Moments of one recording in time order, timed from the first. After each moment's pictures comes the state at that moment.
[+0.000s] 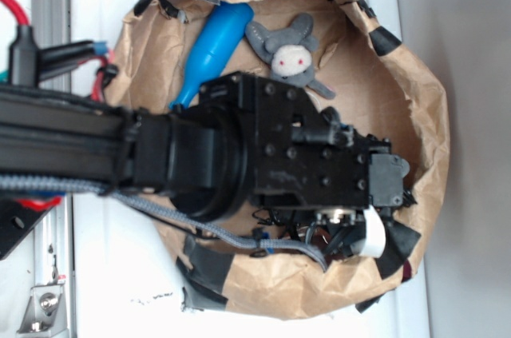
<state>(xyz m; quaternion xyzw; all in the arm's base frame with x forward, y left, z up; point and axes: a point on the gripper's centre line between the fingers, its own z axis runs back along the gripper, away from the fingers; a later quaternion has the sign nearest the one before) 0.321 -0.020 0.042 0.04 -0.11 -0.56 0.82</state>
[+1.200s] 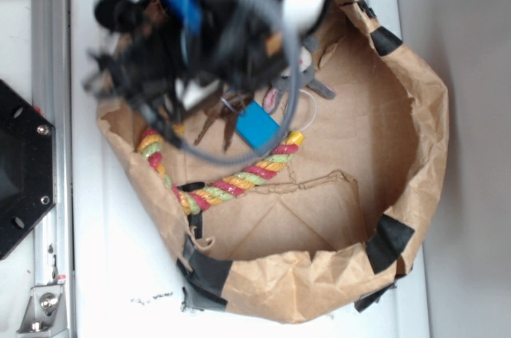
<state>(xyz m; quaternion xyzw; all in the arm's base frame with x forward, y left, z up) 0.227 0.030 0.170 -0.07 -0.03 -0.44 0.90</state>
